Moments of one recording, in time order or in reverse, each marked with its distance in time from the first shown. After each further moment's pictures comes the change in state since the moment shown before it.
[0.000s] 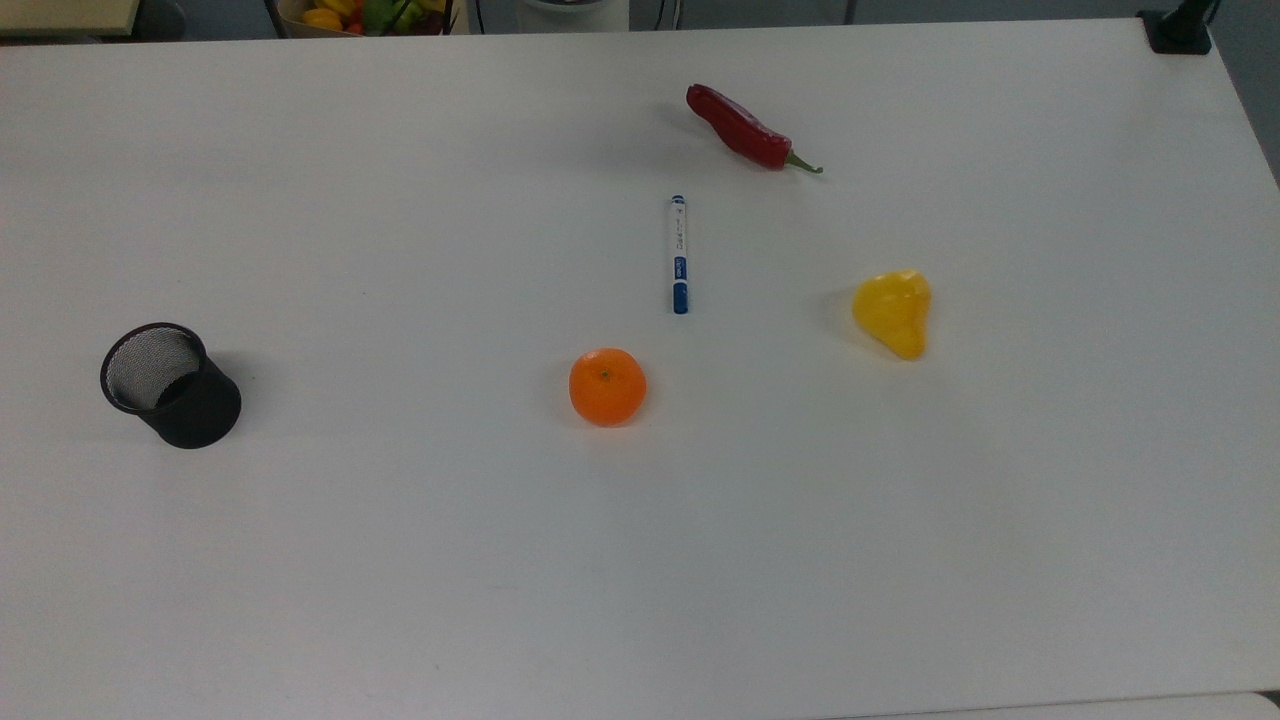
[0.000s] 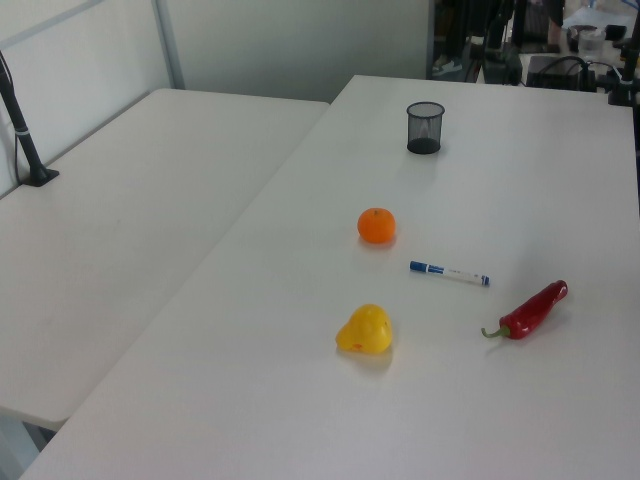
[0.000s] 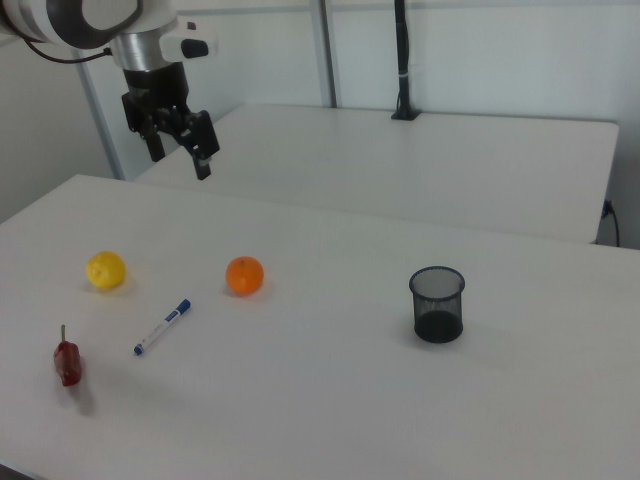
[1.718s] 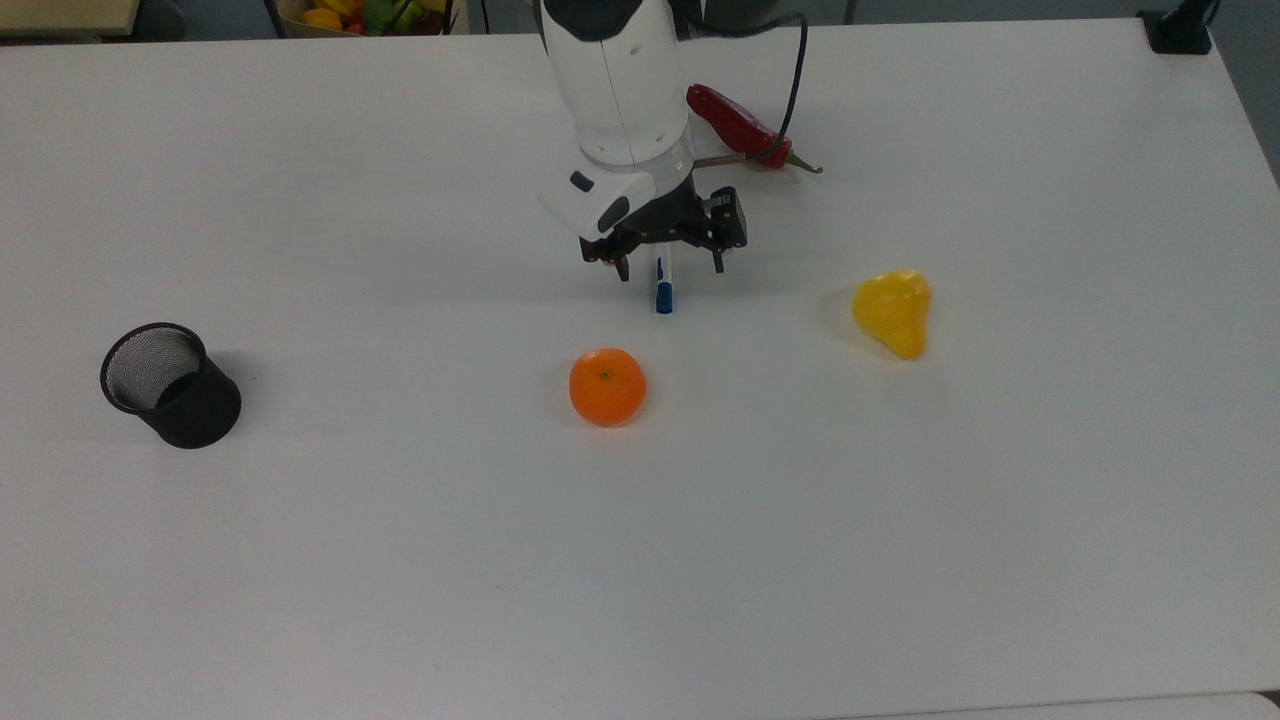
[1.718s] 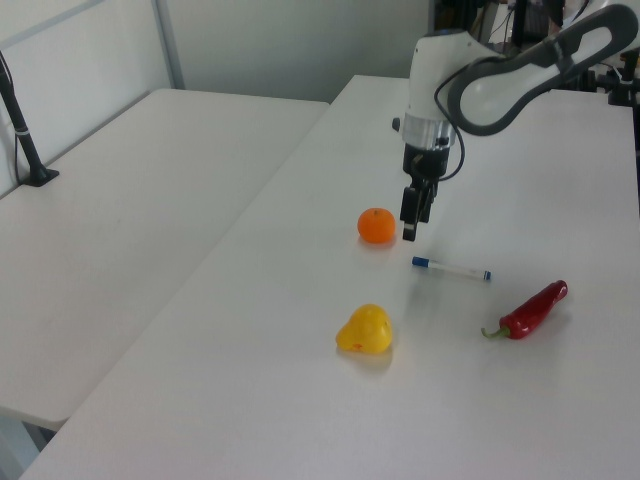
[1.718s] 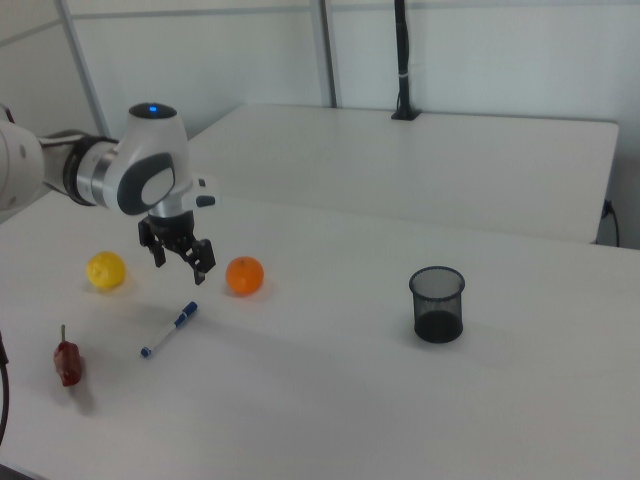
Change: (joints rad) arm 0.005 0.310 0.229 -0.285 0.052 0.563 0.019
